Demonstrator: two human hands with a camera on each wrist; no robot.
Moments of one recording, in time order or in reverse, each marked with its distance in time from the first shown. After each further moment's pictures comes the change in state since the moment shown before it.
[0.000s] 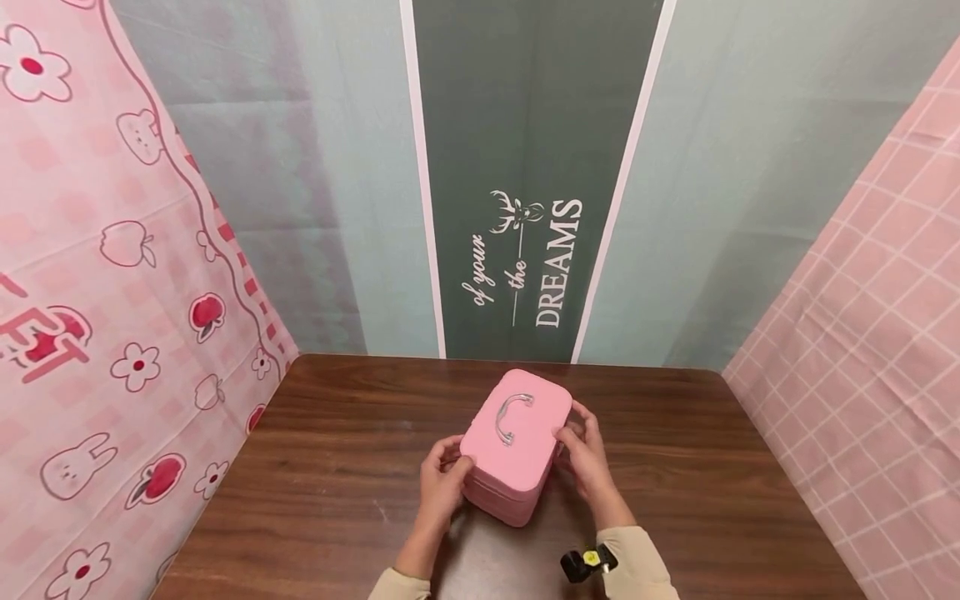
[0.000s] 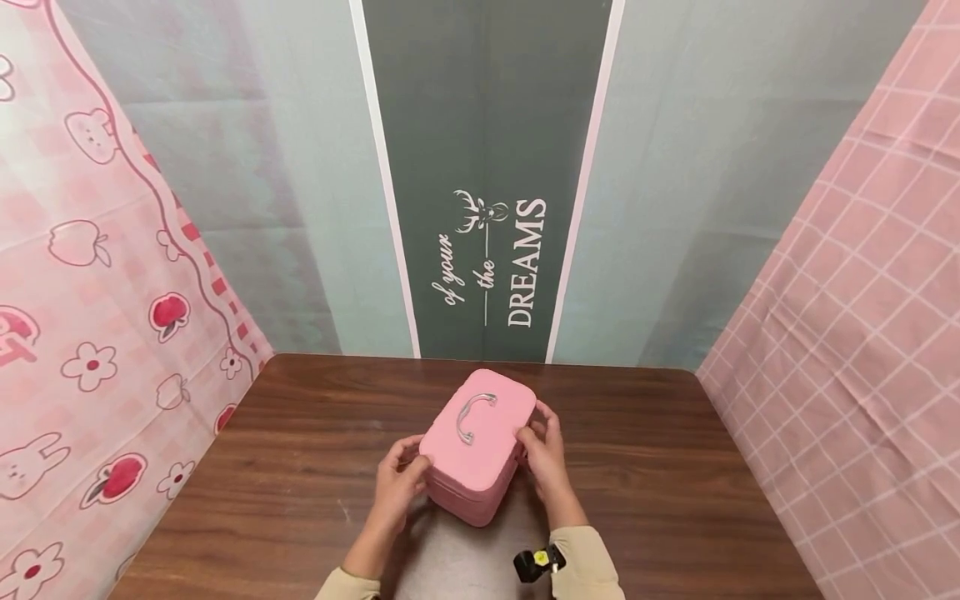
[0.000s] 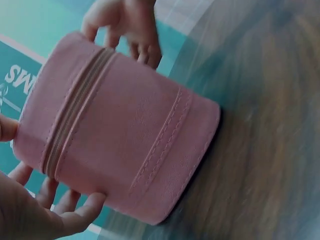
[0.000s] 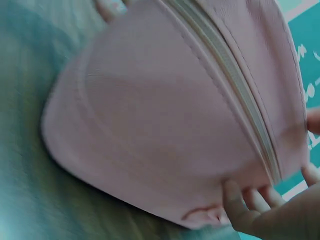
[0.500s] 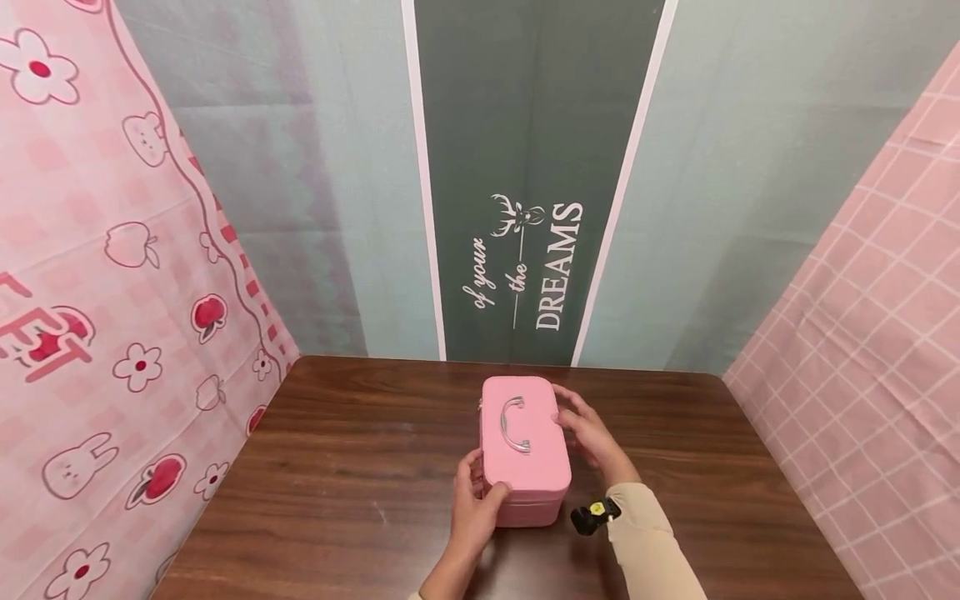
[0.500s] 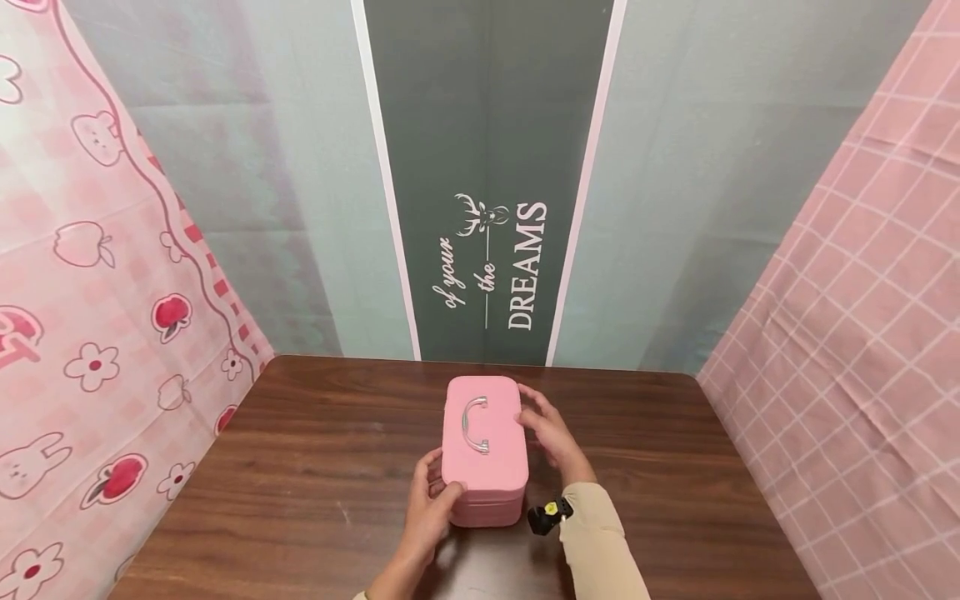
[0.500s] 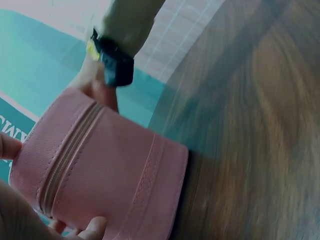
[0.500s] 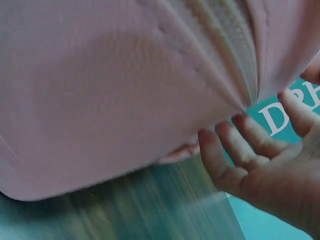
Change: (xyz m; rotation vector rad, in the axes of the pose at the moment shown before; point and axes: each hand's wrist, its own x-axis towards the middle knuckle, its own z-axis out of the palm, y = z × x) left_hand -0.034 -0.016 0.039 0.114 0.015 0.060; right_hand 0.052 -0.011 -0.021 -0.137 -0.330 0.069
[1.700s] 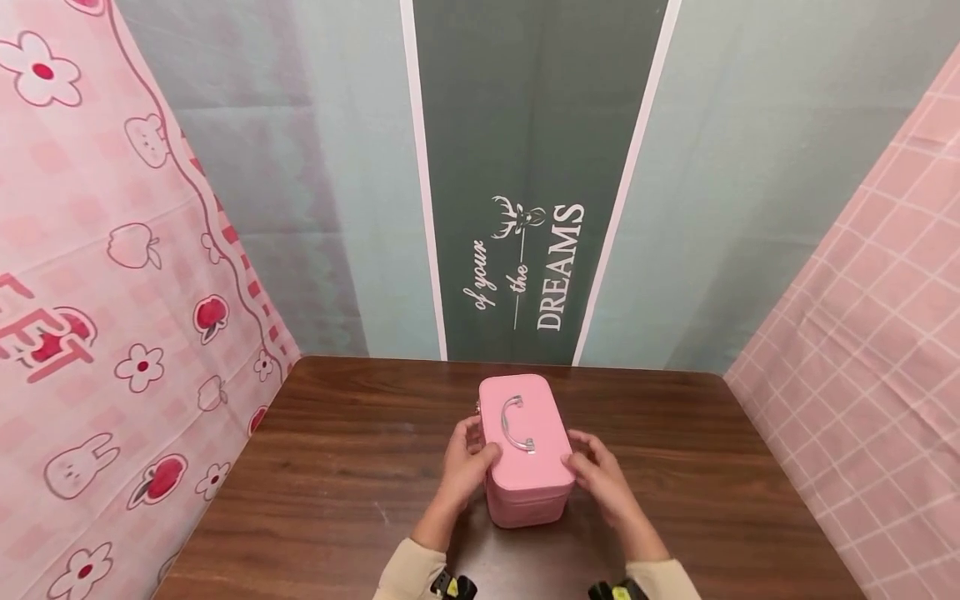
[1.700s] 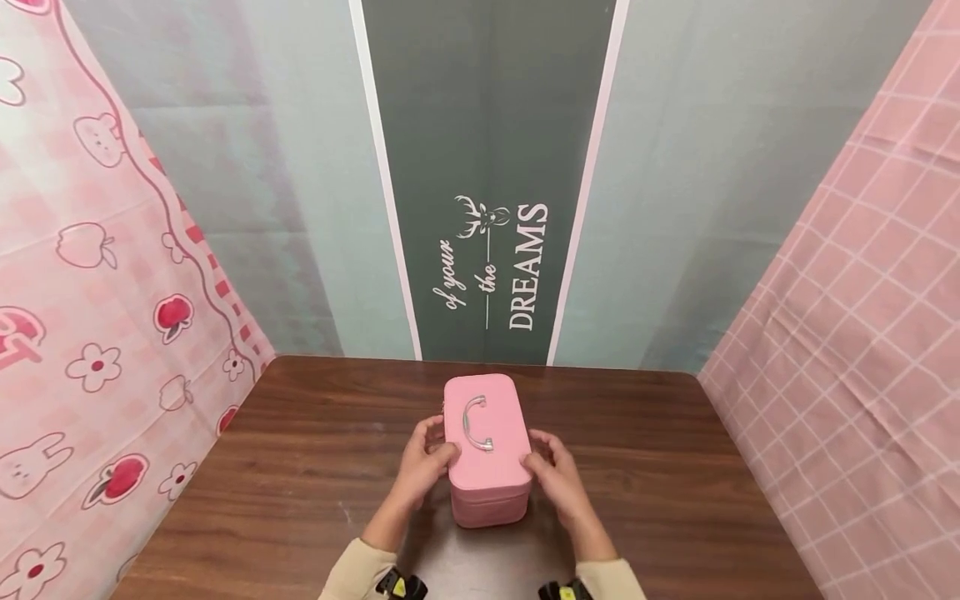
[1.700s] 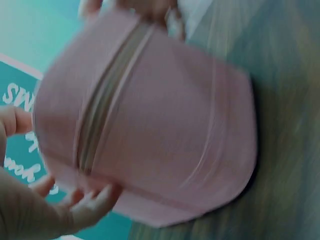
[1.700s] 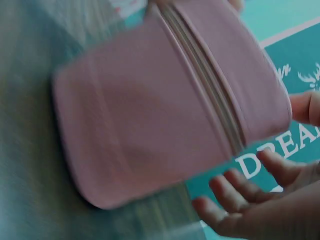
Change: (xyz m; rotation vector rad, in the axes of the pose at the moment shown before) left_hand 0.059 0.014 -0.009 0.048 -0.162 0.030; right_hand -0.078 -0.005 0.023 -0.069 0.199 0.009
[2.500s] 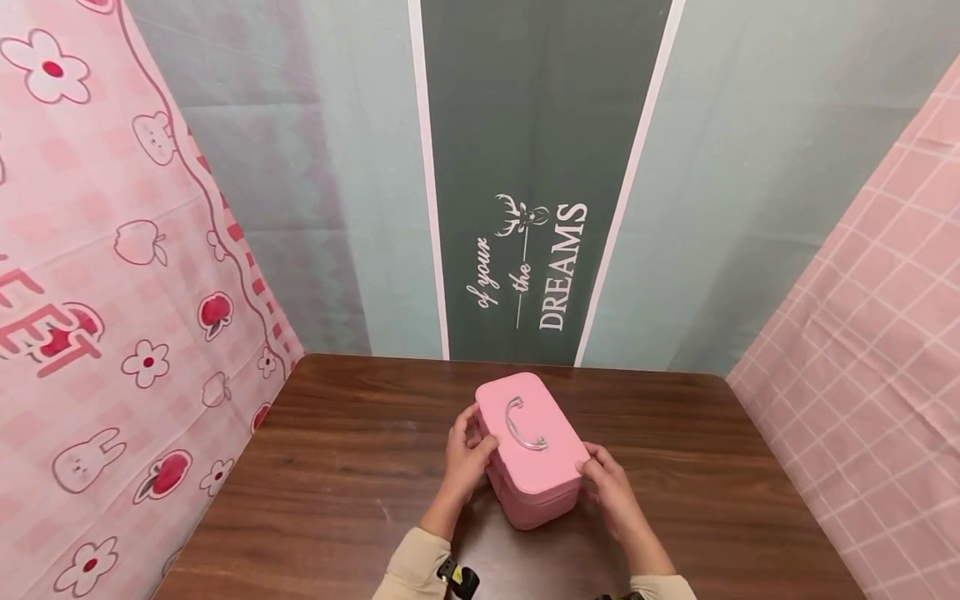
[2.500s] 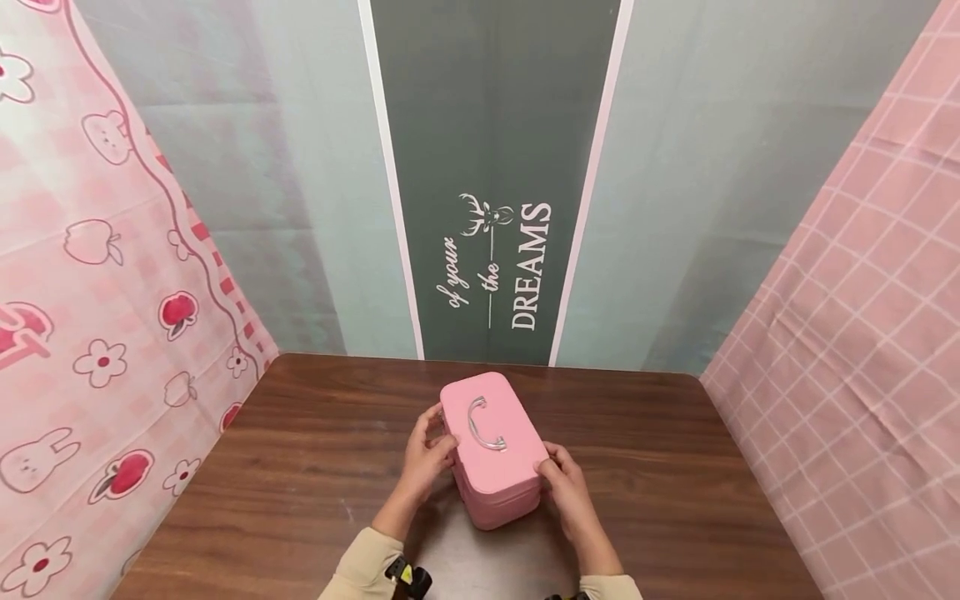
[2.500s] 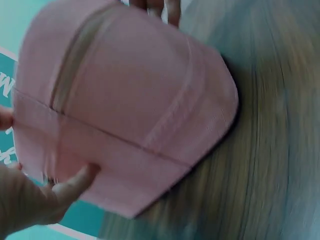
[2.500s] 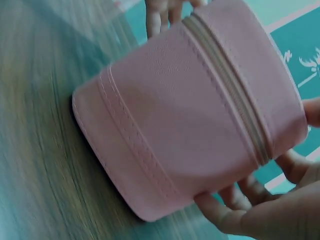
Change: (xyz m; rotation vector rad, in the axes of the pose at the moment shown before) left_hand 0.007 -0.012 0.002 -0.141 0.034 0.045; right_hand -0.014 0.012 -0.004 0.116 0.038 0.006
